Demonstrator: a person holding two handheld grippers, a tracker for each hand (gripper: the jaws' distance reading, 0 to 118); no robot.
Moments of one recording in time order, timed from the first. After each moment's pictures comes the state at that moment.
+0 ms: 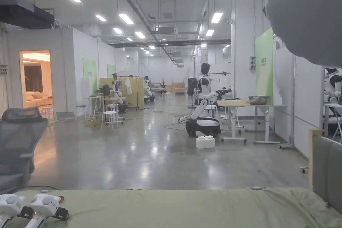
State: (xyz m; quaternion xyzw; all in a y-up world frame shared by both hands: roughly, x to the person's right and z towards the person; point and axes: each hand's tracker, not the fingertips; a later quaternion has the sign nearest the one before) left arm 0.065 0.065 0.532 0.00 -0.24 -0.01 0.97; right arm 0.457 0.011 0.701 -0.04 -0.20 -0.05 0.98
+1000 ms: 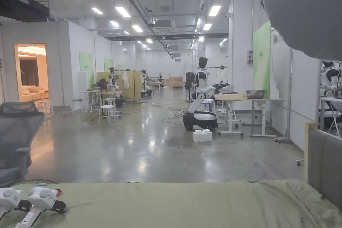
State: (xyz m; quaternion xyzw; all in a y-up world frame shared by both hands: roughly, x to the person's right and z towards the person) left arm 0.068 0.069 0.535 -0.02 -0.24 -0.01 0.97; right arm 0.454 0.020 0.704 -0.05 -0.19 -0.05 0.98
